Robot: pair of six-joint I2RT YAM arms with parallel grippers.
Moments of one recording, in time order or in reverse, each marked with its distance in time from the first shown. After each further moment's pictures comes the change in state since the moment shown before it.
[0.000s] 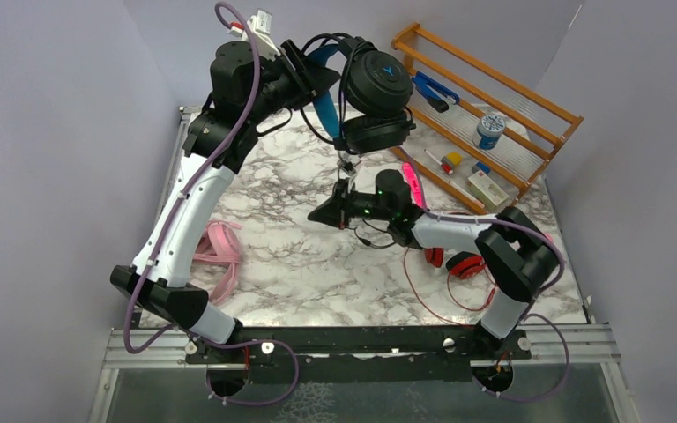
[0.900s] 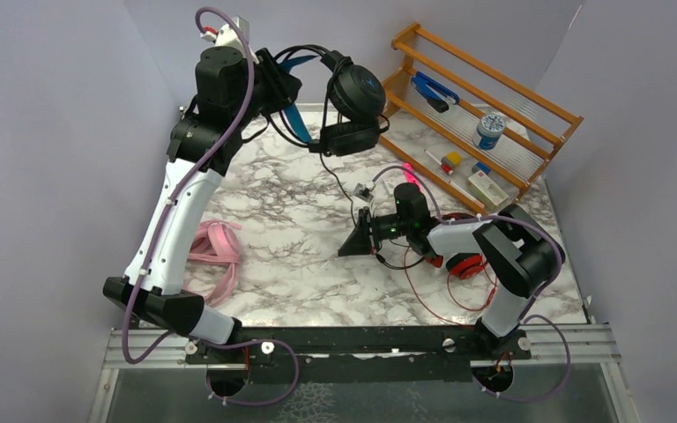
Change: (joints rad) left arm 0.065 -0.060 -0.056 -0.125 -0.182 0.233; right arm -0.153 0.040 -0.166 -0.072 -0.413 -0.048
